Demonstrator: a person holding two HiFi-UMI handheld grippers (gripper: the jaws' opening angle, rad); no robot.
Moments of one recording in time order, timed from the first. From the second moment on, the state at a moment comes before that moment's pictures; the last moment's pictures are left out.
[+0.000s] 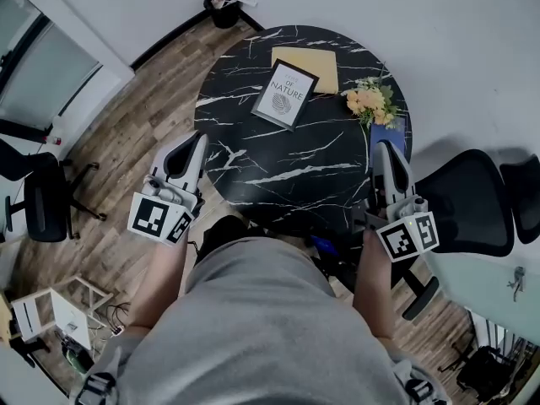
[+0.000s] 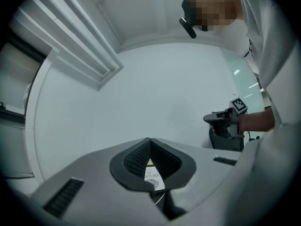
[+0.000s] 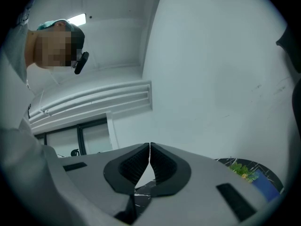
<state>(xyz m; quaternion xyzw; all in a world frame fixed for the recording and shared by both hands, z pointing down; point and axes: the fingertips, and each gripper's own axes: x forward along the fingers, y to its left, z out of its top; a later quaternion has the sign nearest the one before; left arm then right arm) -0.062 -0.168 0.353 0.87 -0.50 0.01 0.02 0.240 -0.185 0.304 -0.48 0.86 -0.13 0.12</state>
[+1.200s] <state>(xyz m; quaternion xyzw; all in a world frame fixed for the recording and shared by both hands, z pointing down) -0.063 -0.194 0.339 0.90 -0.44 0.01 0.03 0.220 -0.183 0.299 -0.51 0.84 -0.14 0.11</state>
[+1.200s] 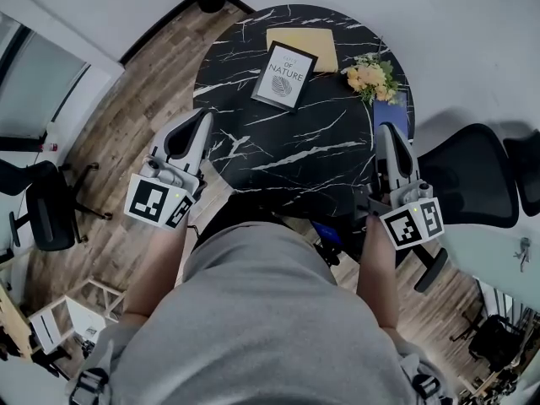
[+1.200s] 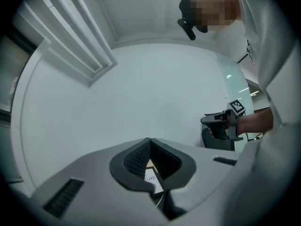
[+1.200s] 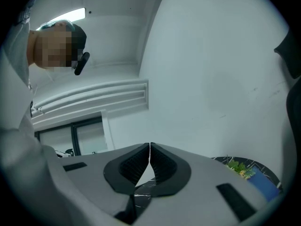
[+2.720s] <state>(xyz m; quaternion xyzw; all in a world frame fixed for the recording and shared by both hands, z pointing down) -0.108 -0.229 0.379 0.89 -0.45 0.02 0.08 0.176 -0.243 0.336 -0.51 0.84 -0.16 0.05</state>
